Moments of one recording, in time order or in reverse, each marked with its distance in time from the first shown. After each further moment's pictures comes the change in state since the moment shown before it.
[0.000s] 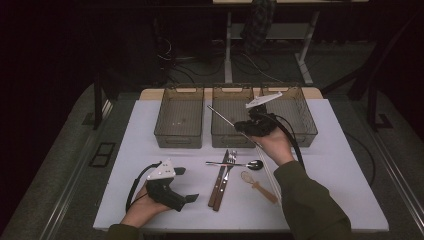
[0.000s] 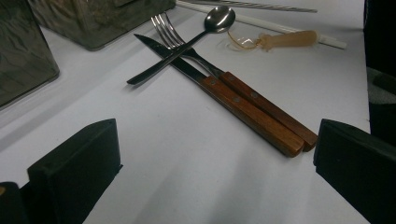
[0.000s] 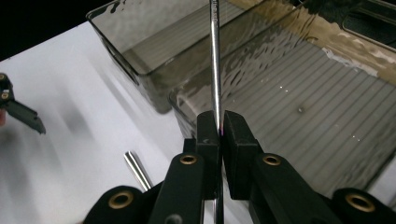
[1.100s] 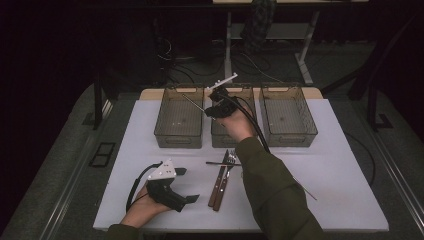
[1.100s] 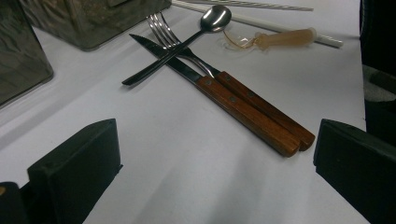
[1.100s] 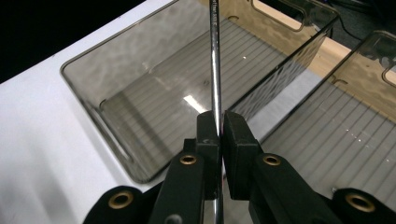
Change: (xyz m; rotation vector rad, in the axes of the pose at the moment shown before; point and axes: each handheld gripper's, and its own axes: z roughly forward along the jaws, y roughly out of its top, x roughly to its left) left arm 0.000 0.001 0.000 0.001 -0.011 0.007; right arm 0.022 0.078 0.079 0.072 -0.044 0.006
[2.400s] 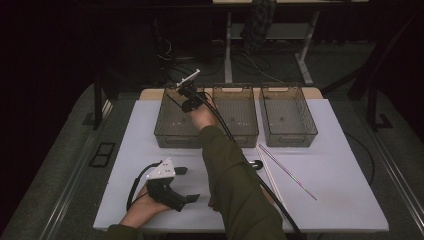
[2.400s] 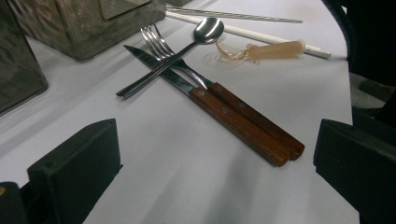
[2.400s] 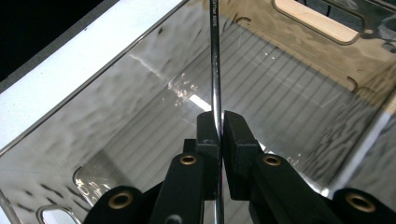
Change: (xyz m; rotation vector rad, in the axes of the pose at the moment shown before) left arm 0.000 0.003 -0.001 -0.034 -0.027 -0.006; right arm 0.025 0.053 0.096 0.113 -0.066 0.072
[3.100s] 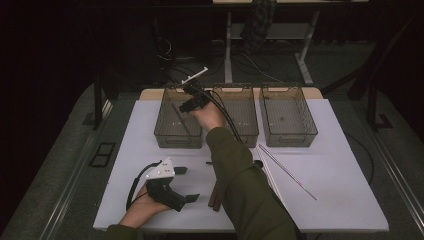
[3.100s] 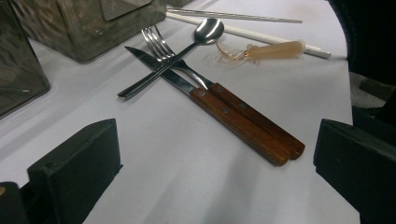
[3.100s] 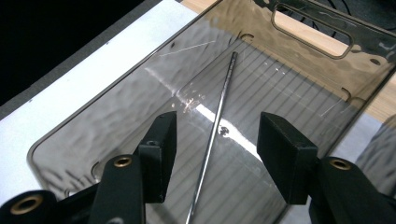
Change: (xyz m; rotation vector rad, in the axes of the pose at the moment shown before) left arm 0.000 0.000 -0.002 -0.001 0.001 0.007; right arm -0.009 -0.009 -0.025 -0.076 0.058 -0.016
